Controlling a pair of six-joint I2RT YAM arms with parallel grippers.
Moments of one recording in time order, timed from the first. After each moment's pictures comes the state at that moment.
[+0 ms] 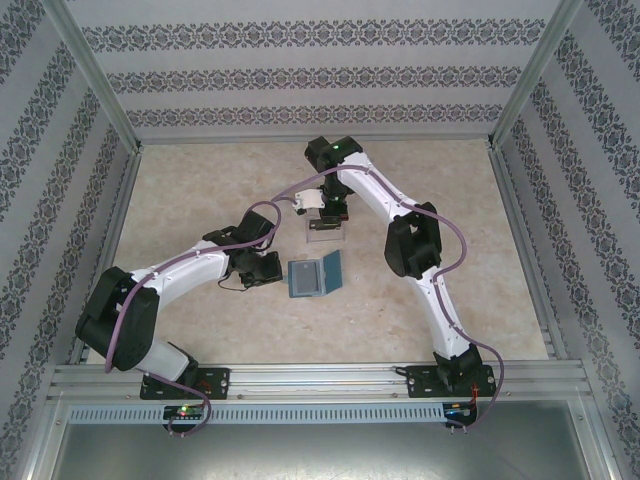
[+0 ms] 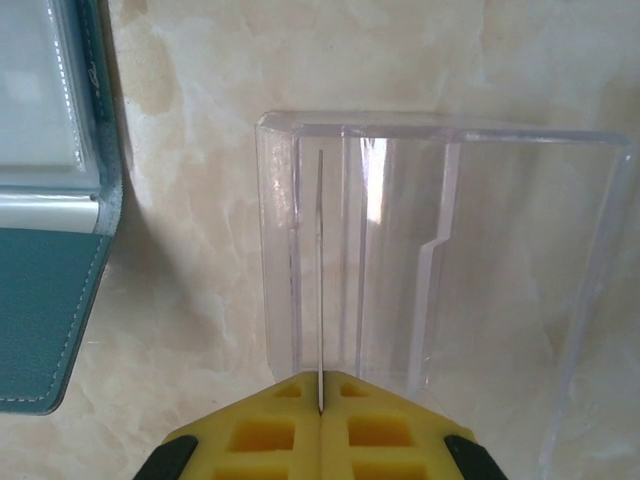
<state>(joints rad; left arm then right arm) -0.50 1.49 0.88 -0.59 0.23 -0.72 0.54 2.45 2.38 -1.47 -0.12 -1.09</state>
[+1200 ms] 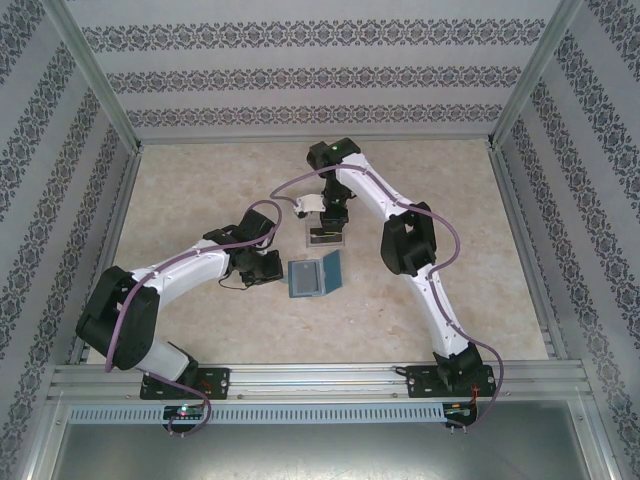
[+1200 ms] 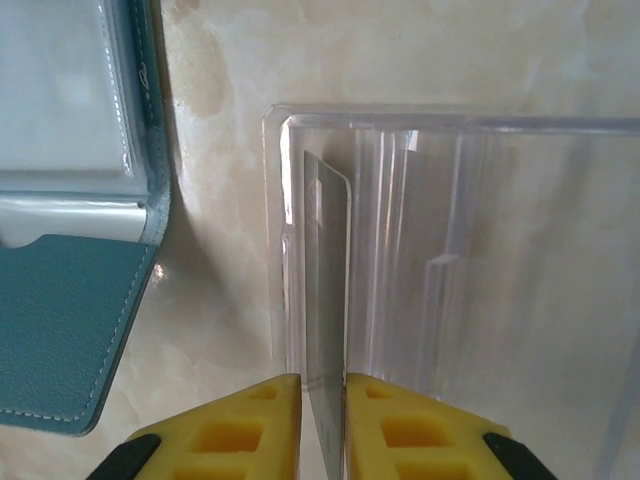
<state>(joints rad) -0.50 1.50 0.89 -0.60 0.23 -0.72 0.53 2.52 2.45 -1.57 -0.19 -1.08</state>
